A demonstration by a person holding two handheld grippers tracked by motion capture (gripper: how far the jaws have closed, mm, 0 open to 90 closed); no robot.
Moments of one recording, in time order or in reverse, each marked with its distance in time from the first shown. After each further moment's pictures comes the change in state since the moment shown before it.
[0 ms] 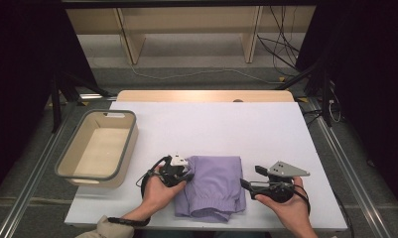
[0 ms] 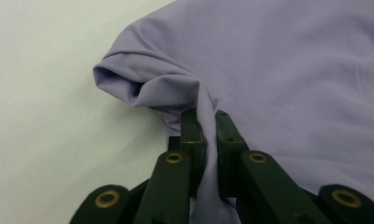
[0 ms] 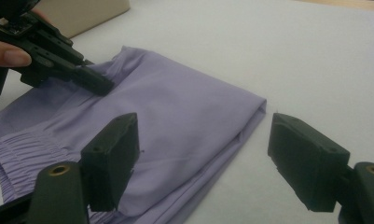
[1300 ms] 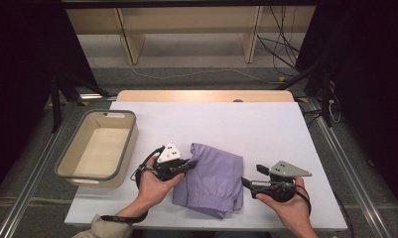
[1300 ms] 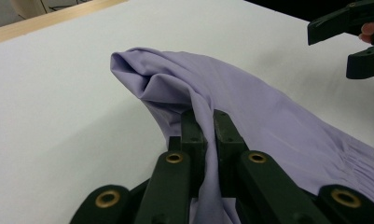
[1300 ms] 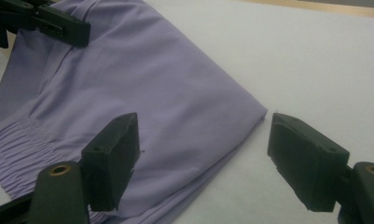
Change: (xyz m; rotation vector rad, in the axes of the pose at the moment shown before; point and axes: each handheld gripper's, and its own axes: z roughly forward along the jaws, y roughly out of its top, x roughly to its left) left arm -0.002 0.023 -0.038 -0.282 -0.072 0.086; right arm -0.001 0.000 -0.002 -0.021 -0.018 0.007
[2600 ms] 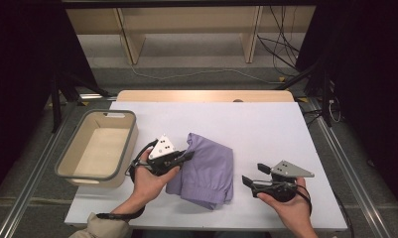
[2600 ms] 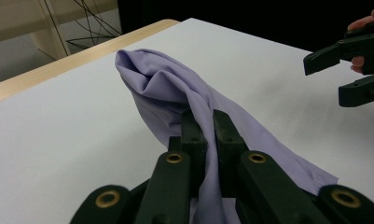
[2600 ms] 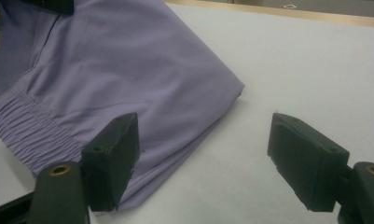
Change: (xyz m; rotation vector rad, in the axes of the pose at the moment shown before) left arm 0.006 0.018 -0.019 -0.101 0.035 0.047; right arm -0.001 0.001 -0.002 -0.030 -0.007 0.007
